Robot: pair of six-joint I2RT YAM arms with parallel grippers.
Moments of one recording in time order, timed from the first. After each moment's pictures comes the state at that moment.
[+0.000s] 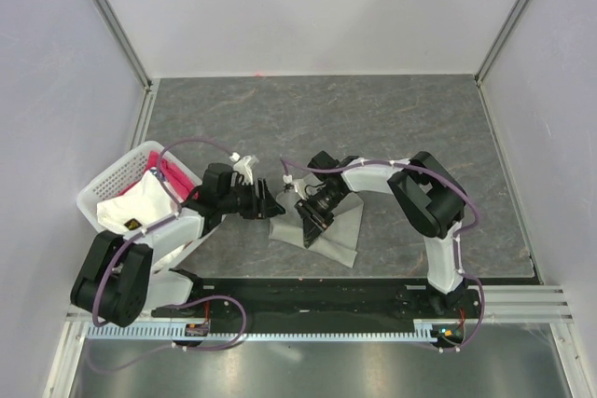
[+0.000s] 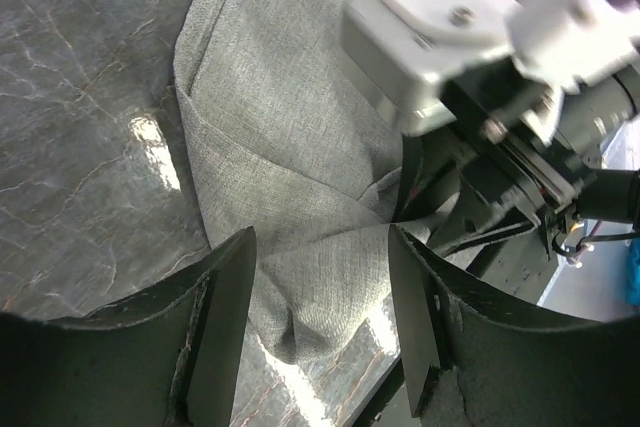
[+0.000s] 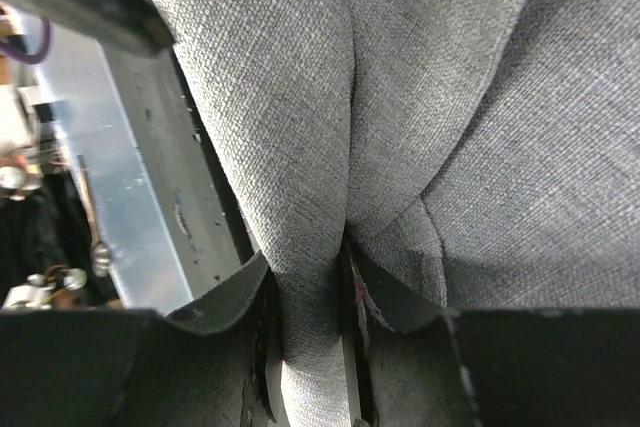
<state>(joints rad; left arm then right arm) -0.37 1.26 0.46 0.12 0.56 -0.45 0.73 2.01 1.20 -0.58 -0.87 -0.14</state>
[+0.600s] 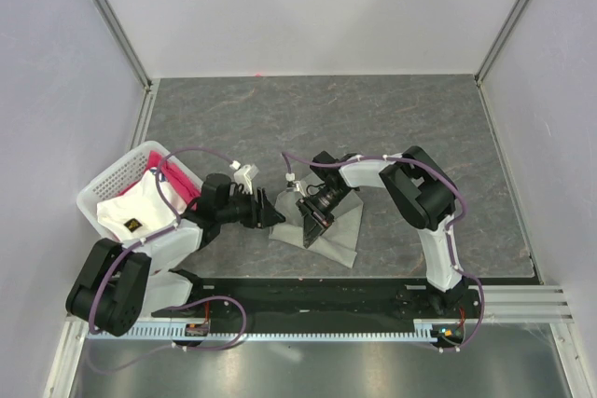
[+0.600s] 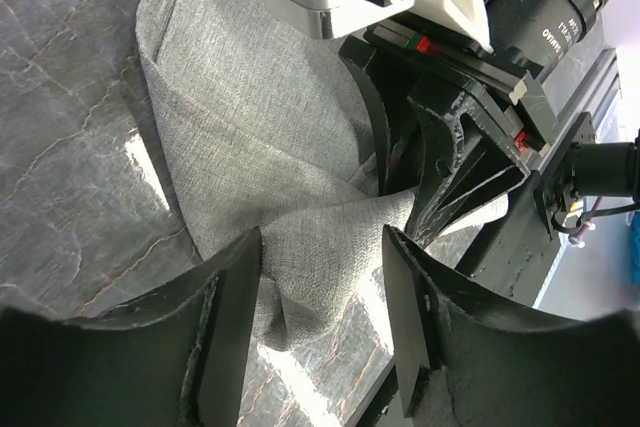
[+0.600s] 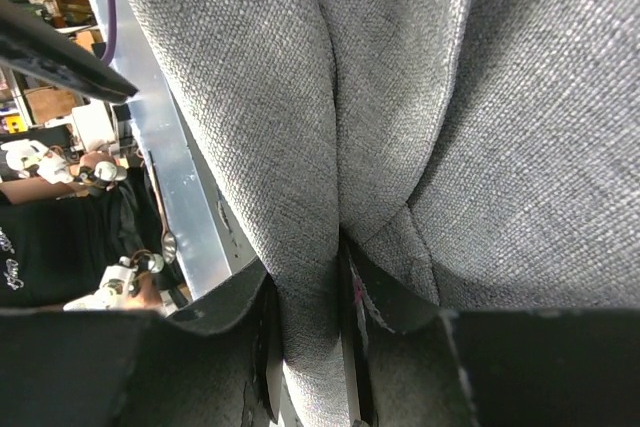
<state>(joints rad) -0.39 1.20 0.34 0.24 0.59 -0.46 0.70 2.11 1.25 -0.64 -1.00 -0.13</state>
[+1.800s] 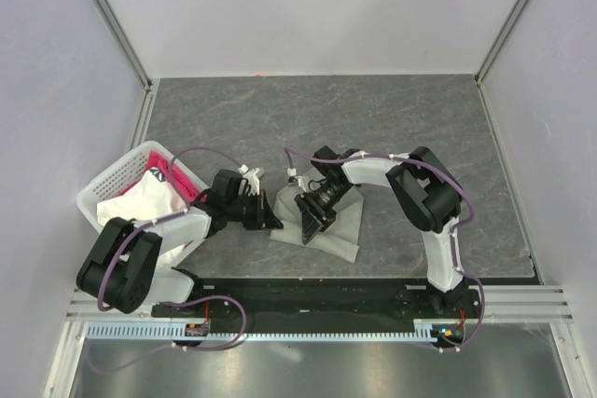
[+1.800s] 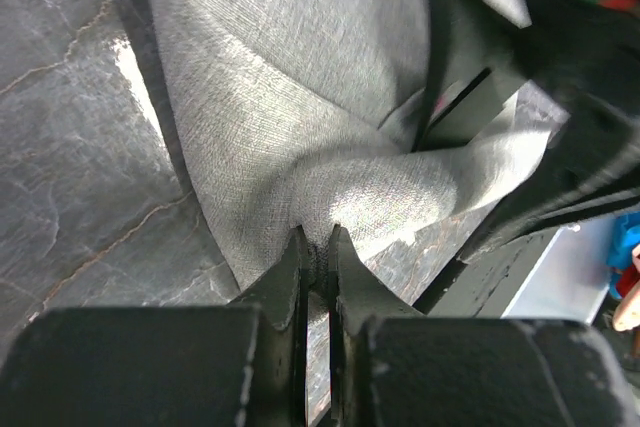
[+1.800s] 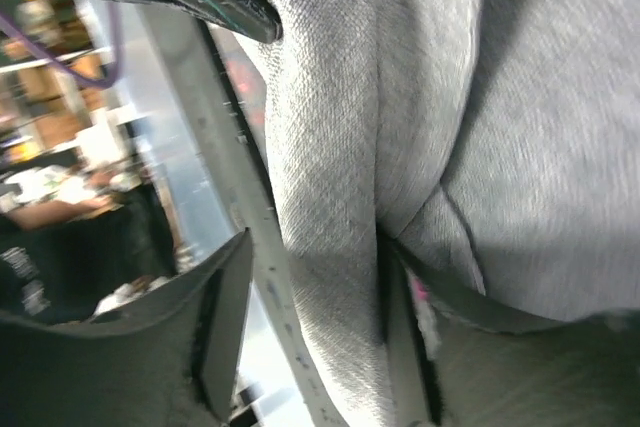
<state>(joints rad) -0.42 1.33 0.43 0.08 0.57 -0.48 0.68 2.08 1.27 -0.69 -0.97 -0.06</state>
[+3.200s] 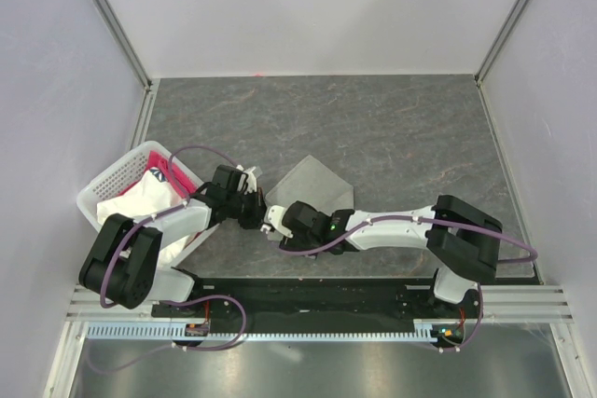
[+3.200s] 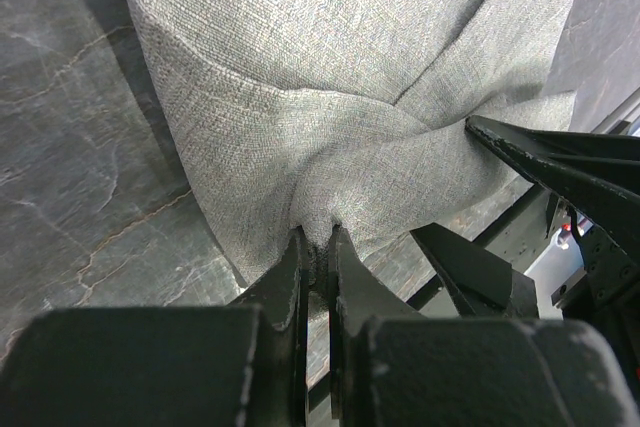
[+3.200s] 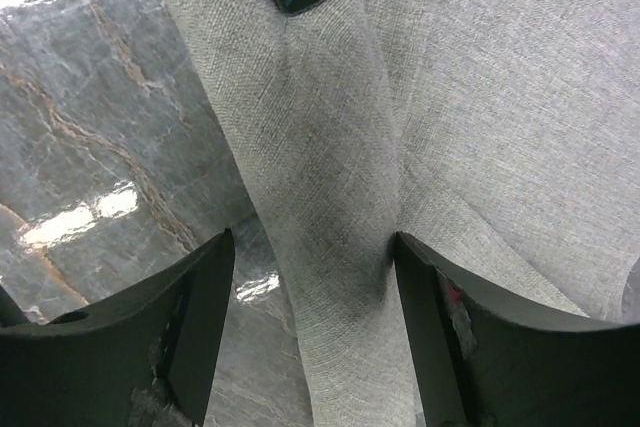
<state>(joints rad) -0.39 1.37 0.52 -0.12 0.53 -0.52 1.18 1.68 0.94 -0.25 0.22 -0.19</state>
